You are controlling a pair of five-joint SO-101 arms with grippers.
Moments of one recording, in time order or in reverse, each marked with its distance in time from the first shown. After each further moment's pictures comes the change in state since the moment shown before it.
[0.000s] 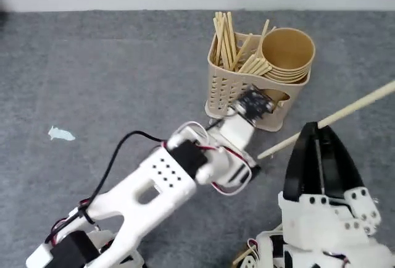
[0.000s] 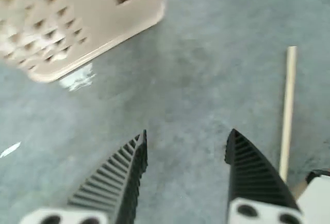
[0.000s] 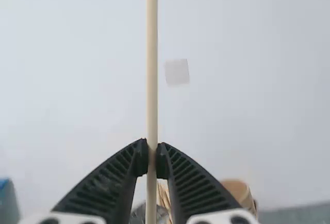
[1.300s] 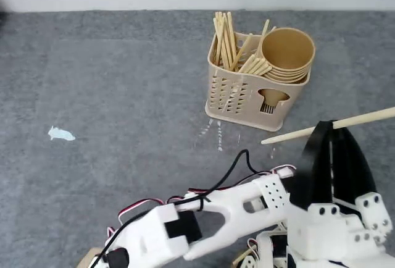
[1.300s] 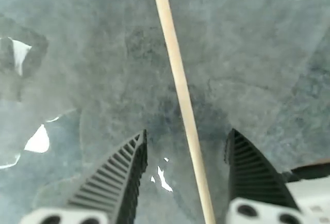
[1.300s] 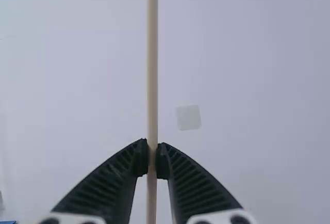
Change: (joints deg) left arm 20.0 54.2 -42.7 10.9 -0.1; right arm 0.1 0.0 0.0 -8.8 -0.3
